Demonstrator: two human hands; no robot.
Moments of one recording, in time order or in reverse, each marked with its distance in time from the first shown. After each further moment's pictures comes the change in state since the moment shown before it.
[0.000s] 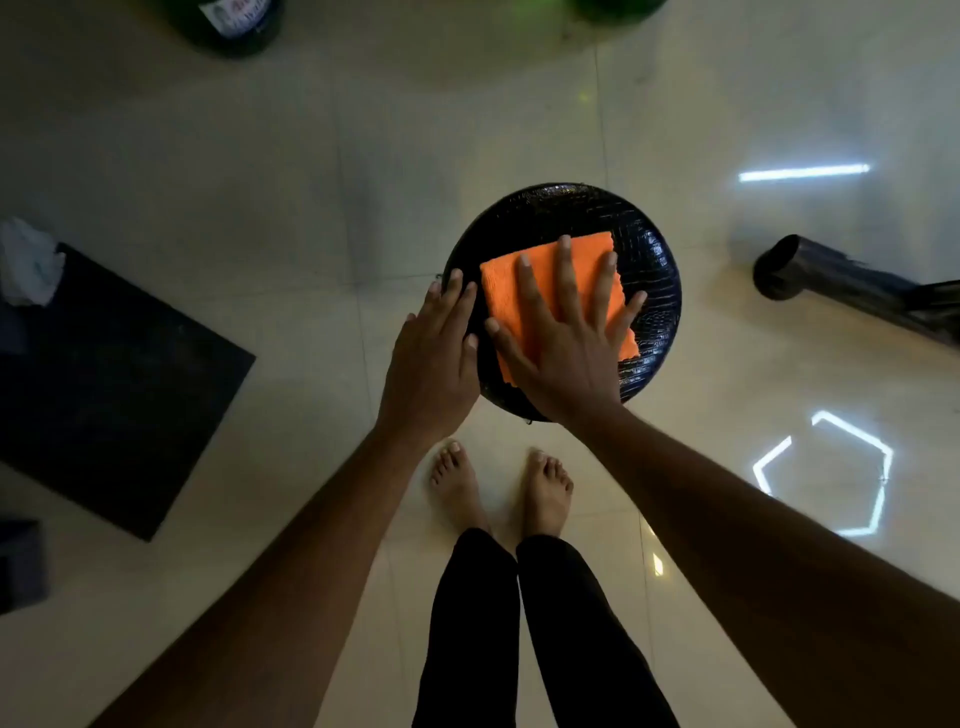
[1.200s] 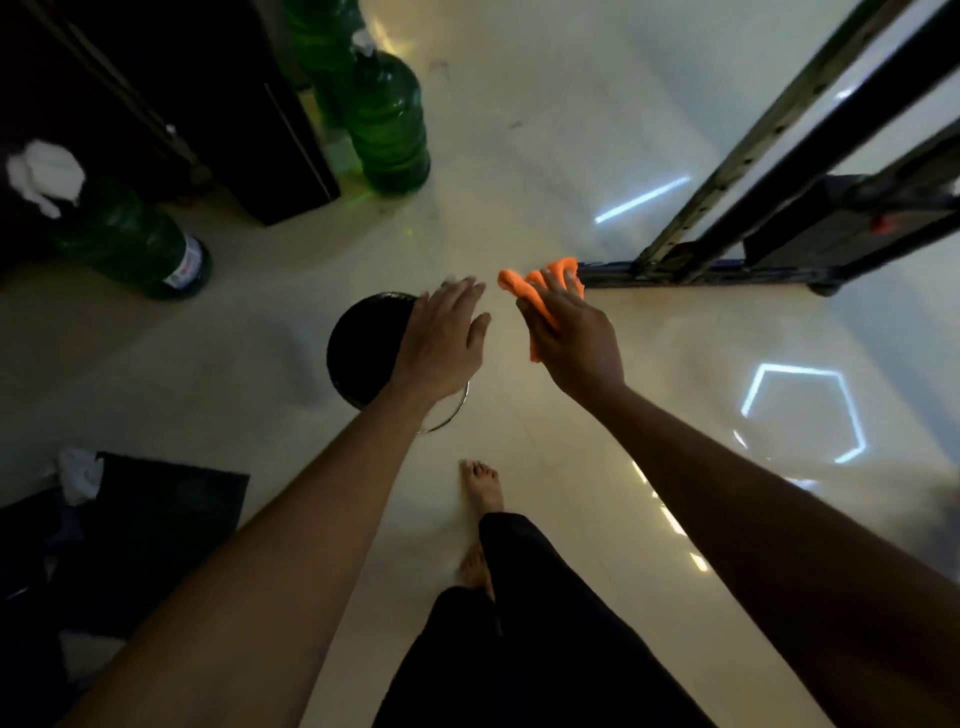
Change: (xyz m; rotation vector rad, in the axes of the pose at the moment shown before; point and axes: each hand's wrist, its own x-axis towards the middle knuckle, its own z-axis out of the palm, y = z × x) left_hand -0.126 0.409 -0.126 0.245 -0.091 0.499; right_hand -0.287 0.140 -0.348 0.474 0.455 0.241
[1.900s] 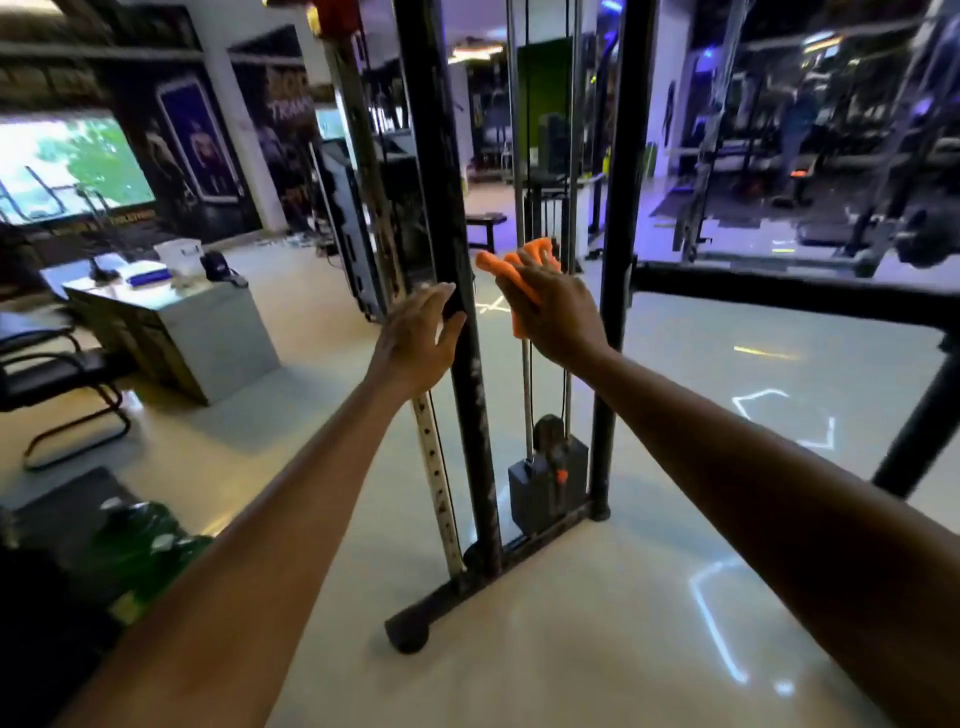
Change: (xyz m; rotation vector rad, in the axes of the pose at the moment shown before) left_hand 0.135 0.591 -0.215 0.031 0.456 0.742; right_hand -0.051 0.042 -0.641 -0.224 0.830 -0.168
